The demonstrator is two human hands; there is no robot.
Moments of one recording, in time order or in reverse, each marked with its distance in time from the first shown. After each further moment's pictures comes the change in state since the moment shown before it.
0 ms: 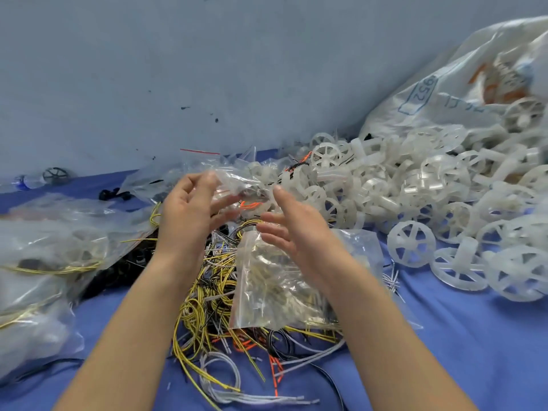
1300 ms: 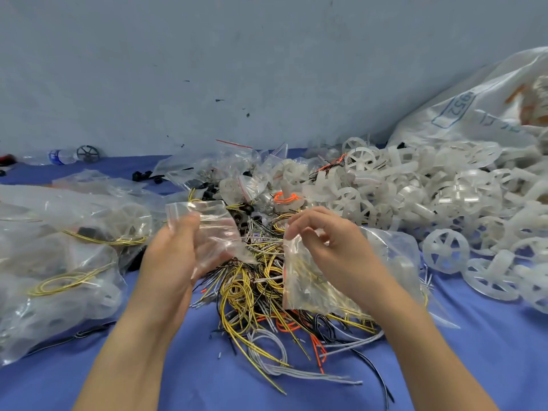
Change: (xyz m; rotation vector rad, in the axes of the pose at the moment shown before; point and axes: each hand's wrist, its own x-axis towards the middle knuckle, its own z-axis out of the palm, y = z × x) left_hand -0.064 0.022 -0.086 -0.013 0.194 -0.196; right_hand -0.043 0.010 0.020 -0.794 -0.105 -0.552
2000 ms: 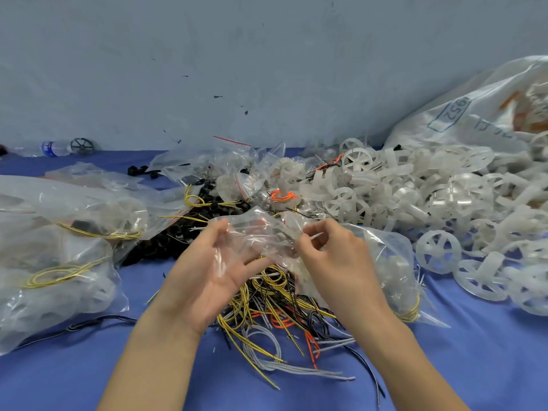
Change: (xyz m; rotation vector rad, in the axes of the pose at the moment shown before) left_hand -0.001 -0.021 0.018 -0.513 -0.584 -0.398; right_hand -0.013 -0.004 0.016 -0.219 0.249 0.301
